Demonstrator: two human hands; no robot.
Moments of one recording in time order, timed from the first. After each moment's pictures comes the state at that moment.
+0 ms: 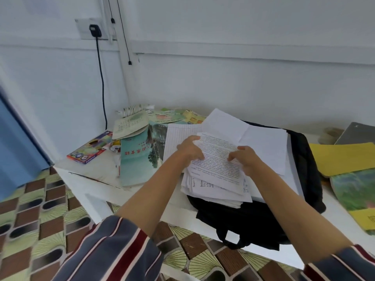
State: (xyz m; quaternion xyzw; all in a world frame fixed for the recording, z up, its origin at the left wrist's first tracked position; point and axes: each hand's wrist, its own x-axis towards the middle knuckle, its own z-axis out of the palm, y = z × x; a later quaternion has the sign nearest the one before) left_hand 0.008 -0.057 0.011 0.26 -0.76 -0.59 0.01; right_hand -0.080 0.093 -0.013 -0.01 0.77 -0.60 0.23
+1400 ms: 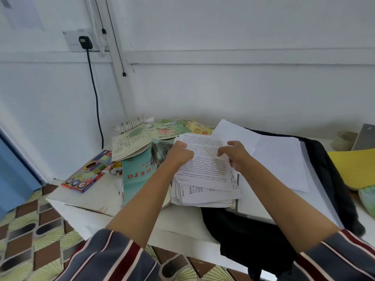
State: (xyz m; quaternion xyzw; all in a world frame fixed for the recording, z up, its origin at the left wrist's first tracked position) left_hand -0.016 -0.136 0.010 0.28 -0.81 -0.51 0.06; right_hand -0.107 0.005 0.001 -0.01 0.74 -0.63 0.23
